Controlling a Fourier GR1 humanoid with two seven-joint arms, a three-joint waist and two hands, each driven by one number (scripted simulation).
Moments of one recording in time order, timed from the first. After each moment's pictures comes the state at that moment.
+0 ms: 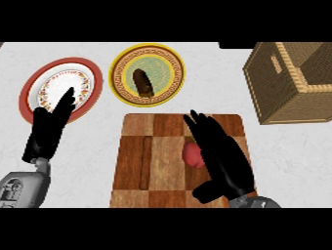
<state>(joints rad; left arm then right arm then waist) -0.19 0.25 -0.01 -1.42 -0.06 0.05 0.24 -0.15 -0.07 0.51 -1.75 0.97 0.17 0.43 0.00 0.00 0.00</state>
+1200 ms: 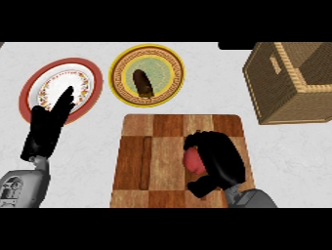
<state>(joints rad) -0.20 0.21 0.06 -1.41 -0.11 -0.01 0.23 -0.16 -0.06 0.48 -1.57 1.08 0.10 0.29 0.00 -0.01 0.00</state>
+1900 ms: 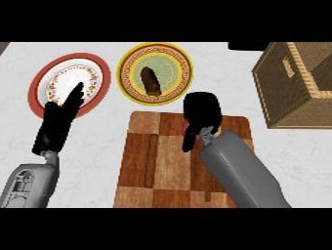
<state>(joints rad) -0.24 0.18 0.04 -1.38 -0.13 -0.01 0.22 -0.64 0.00 0.41 -1.13 1.06 0.26 0.64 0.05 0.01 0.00</state>
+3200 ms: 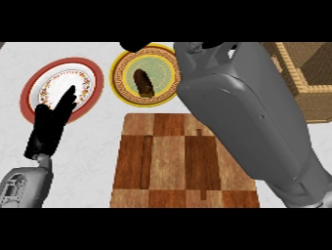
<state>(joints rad) -0.22 0.20 0.07 -1.38 -0.13 -0.02 0.22 -1.25 -0.04 0.18 -1.31 0.74 -0.05 1.01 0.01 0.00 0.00</state>
